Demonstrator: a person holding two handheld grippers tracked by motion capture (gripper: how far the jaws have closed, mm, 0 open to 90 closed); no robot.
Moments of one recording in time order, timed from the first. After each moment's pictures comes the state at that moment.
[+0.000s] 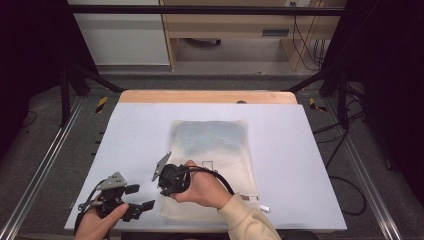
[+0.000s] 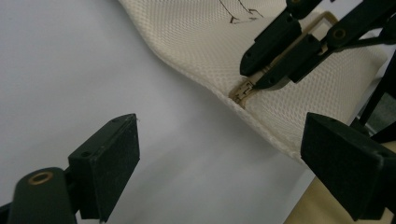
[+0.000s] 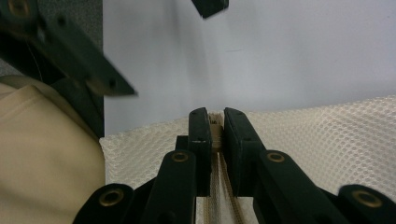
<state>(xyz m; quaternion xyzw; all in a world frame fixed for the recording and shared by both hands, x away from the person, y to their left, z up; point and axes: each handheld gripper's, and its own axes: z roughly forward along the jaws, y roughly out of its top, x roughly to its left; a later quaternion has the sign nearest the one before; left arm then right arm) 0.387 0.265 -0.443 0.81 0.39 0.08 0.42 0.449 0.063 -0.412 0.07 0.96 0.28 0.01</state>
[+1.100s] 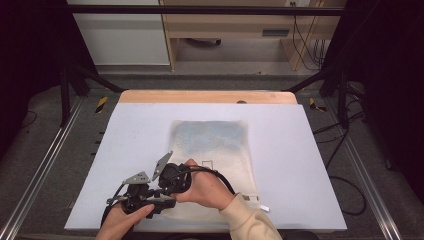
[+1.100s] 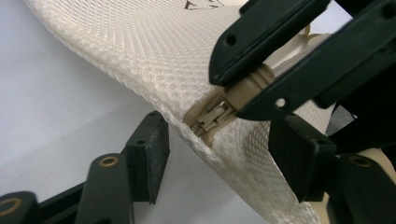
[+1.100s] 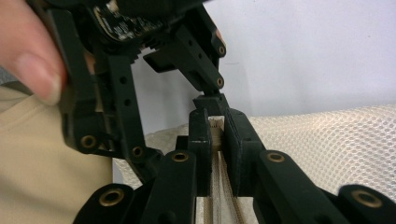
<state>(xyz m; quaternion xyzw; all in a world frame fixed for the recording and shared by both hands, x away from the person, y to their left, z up) 0.410 0.225 -0.471 0.81 0.38 -0.02 0.45 0.443 0.059 -0.399 0.06 0.95 0.30 0.03</state>
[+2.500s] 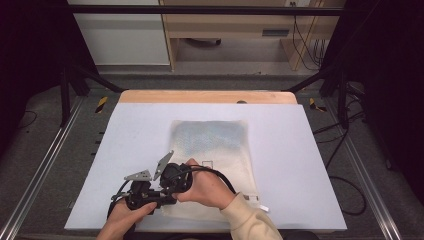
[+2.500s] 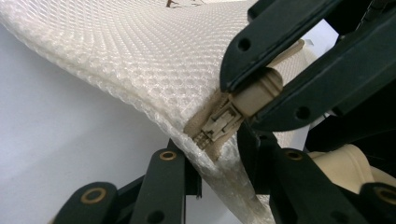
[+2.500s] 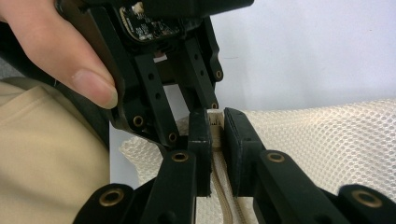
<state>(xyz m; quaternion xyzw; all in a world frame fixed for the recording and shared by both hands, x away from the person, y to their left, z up) 0.421 0.224 -0.480 0.80 0.36 -0.07 0.47 0.445 0.057 -0.401 0.06 0.95 0.29 0.02</state>
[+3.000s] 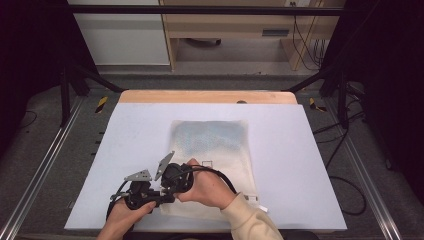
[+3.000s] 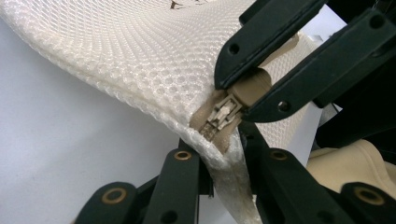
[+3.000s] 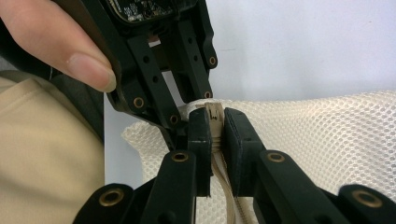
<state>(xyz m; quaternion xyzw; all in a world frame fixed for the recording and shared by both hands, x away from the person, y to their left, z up) 0.421 0.224 -0.477 0.81 0.35 -0.05 0.46 0.446 0.055 -0.404 0.06 0.96 0.28 0.03</state>
